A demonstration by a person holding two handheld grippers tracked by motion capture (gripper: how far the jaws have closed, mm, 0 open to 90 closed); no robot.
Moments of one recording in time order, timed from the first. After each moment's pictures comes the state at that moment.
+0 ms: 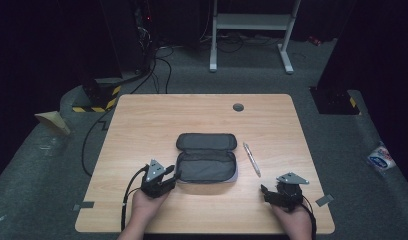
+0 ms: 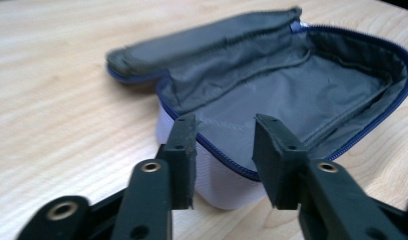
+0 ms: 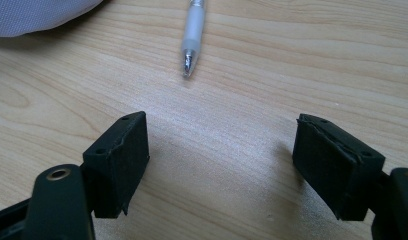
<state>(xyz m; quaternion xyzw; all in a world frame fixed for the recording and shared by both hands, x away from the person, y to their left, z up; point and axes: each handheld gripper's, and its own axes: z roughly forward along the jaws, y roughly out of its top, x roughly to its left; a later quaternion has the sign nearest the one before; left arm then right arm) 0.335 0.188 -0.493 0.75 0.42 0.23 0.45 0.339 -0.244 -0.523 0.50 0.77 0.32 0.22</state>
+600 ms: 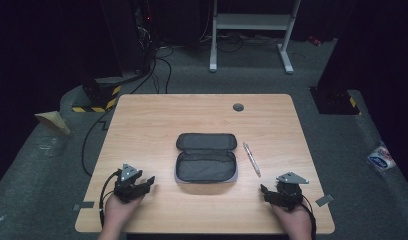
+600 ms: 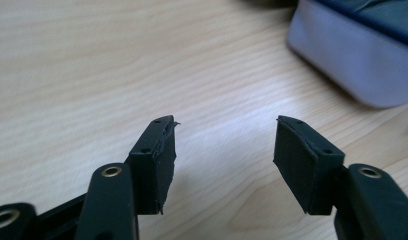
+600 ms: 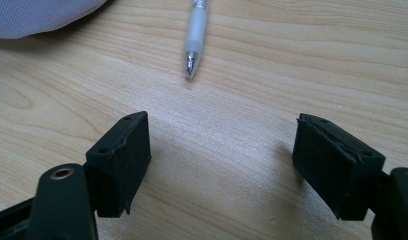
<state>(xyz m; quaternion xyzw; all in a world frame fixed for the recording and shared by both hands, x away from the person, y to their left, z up) 0.328 0.265 -0.519 0.75 0.51 0.22 0.35 0.340 -0.244 -0.523 0.50 0.78 0.32 0.22</state>
